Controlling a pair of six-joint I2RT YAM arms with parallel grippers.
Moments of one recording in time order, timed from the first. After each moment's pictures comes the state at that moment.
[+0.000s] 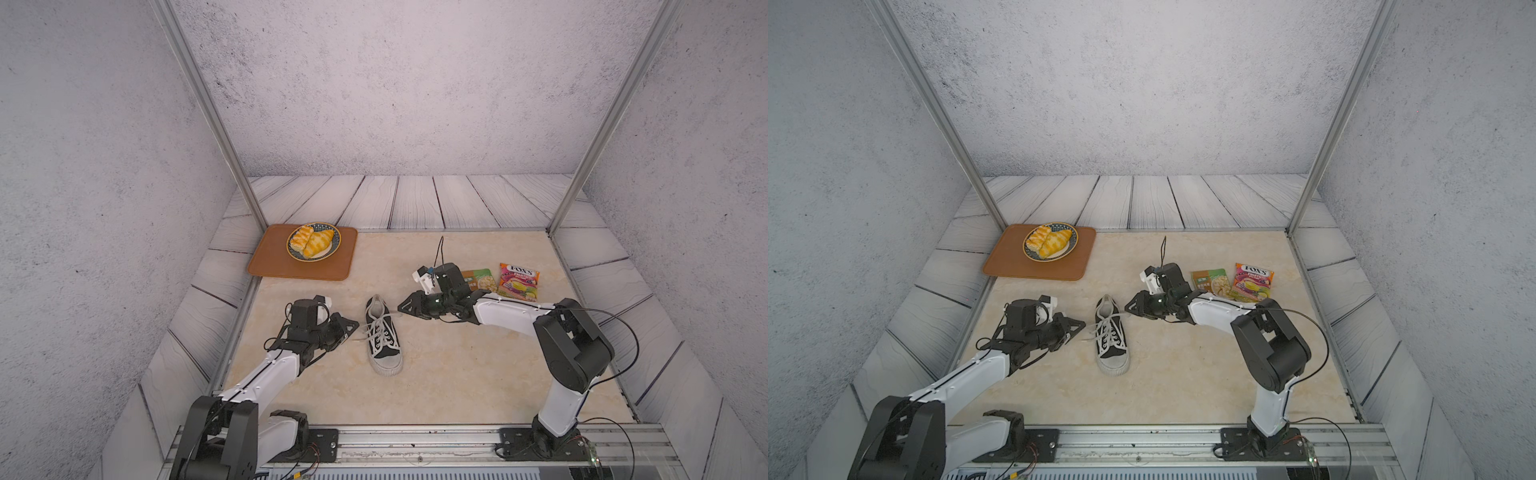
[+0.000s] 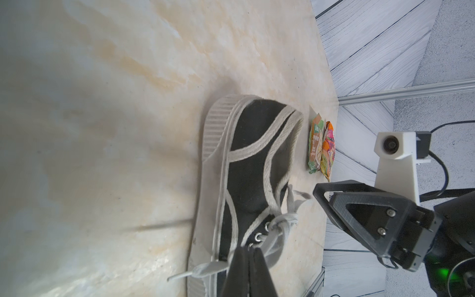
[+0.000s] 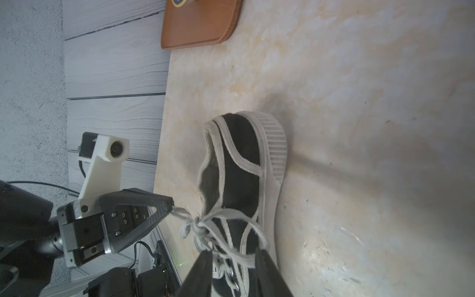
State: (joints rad) left arm -0.16 1.16 0.42 0.03 0.59 -0.86; right arm 0.62 1.79 1.08 -0.03 -0.60 0.69
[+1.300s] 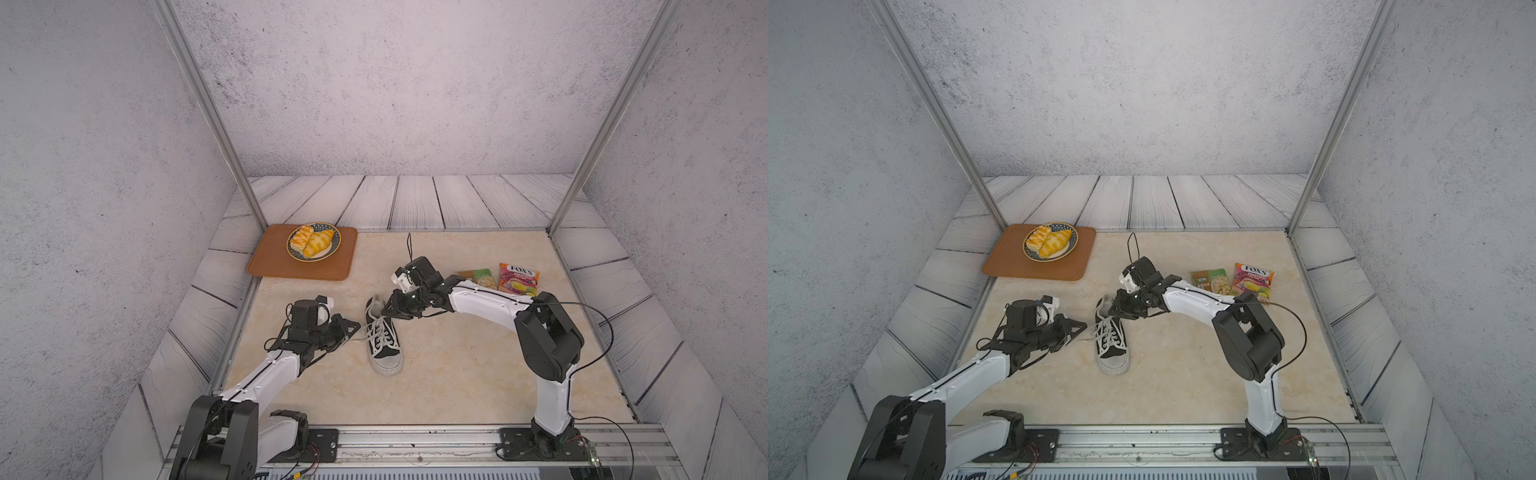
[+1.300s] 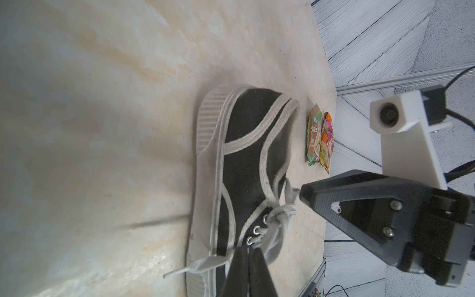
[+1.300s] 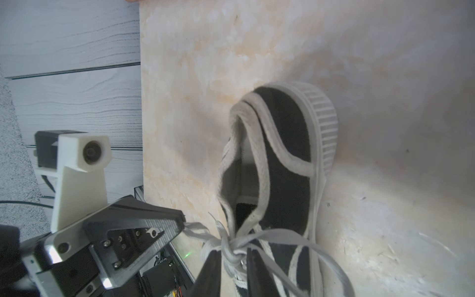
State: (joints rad) left arm -0.16 1.16 0.42 0.03 0.62 -0.84; right arm 0.74 1.94 1.39 -0.34 -0.55 0.74
